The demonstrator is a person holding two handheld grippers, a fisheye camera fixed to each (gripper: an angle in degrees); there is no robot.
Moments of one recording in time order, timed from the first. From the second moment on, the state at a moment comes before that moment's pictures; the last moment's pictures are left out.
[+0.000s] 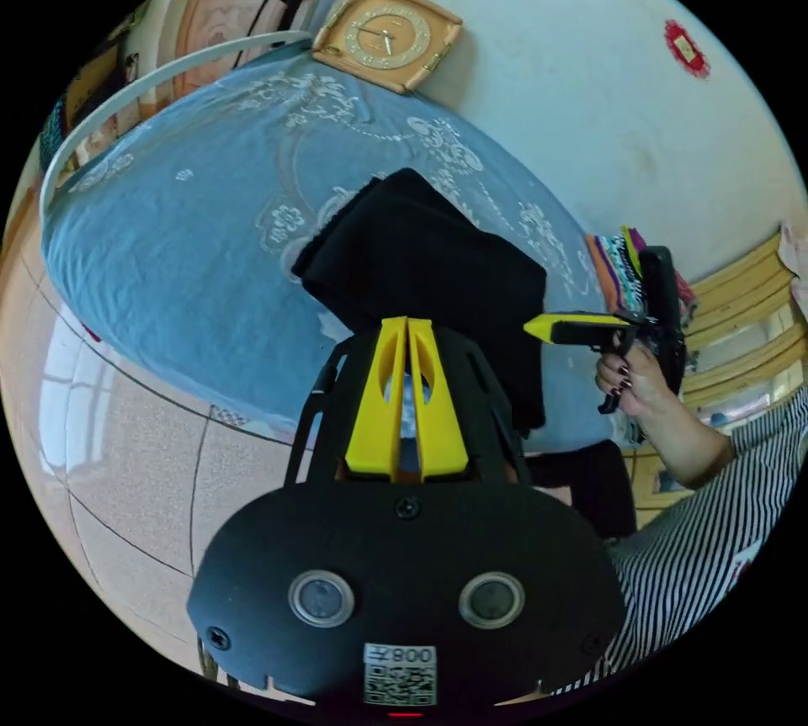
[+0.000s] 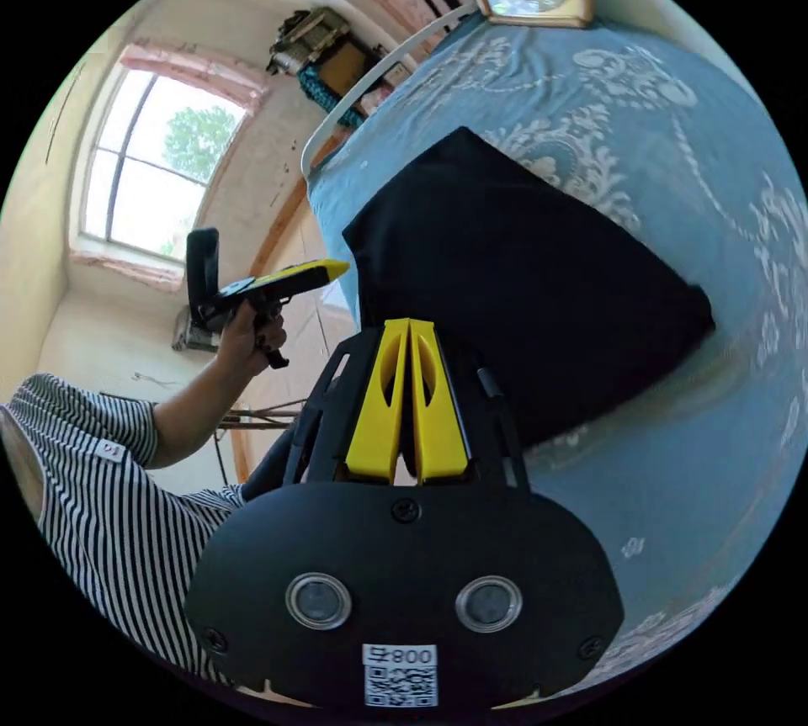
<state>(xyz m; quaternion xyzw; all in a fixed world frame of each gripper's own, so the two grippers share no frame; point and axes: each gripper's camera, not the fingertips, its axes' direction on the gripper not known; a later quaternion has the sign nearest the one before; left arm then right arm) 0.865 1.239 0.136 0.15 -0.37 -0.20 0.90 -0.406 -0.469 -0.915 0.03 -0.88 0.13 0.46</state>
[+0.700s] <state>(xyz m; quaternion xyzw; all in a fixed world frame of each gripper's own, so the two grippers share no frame) 0.850 1.194 0.243 -0.05 -0.14 -0.22 0.96 -0.581 -0.234 -0.817 -0.14 -0.94 0.29 0.14</state>
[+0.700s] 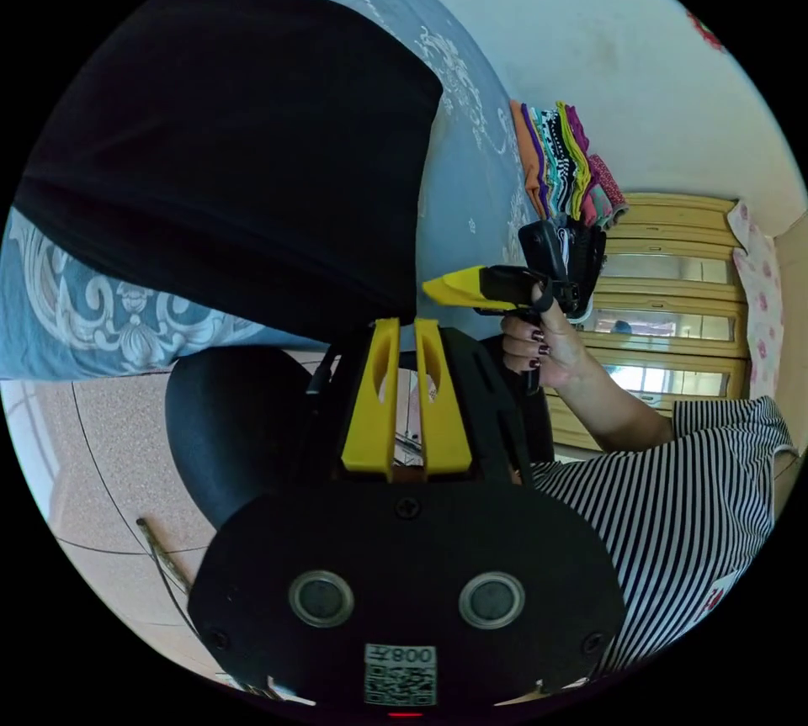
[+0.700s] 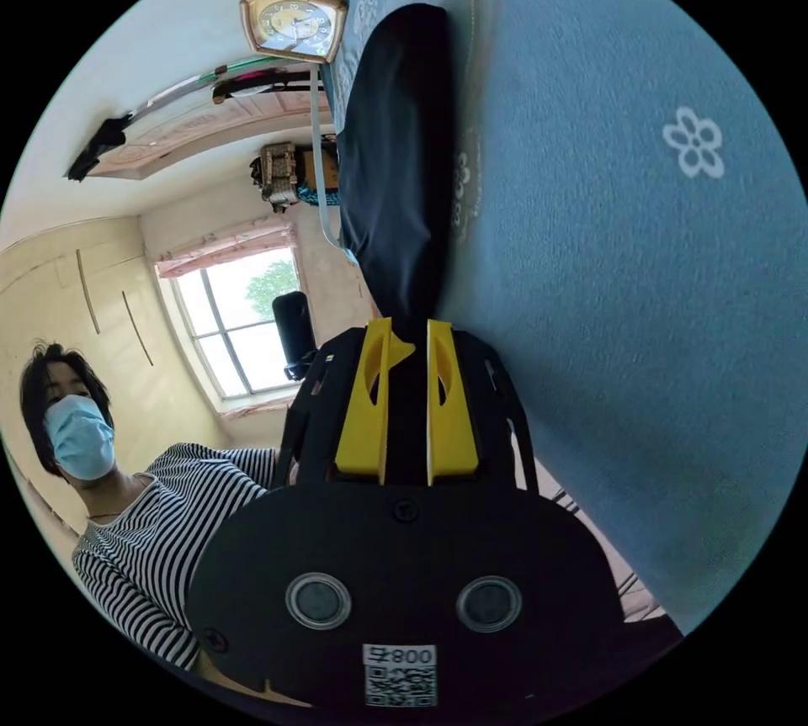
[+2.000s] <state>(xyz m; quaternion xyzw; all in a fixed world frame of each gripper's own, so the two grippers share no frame) 0.868 1.250 0.011 0.40 0.02 -0.39 0.83 -0.588 -0.146 -0.803 -0.03 -0.95 0.30 0.06</state>
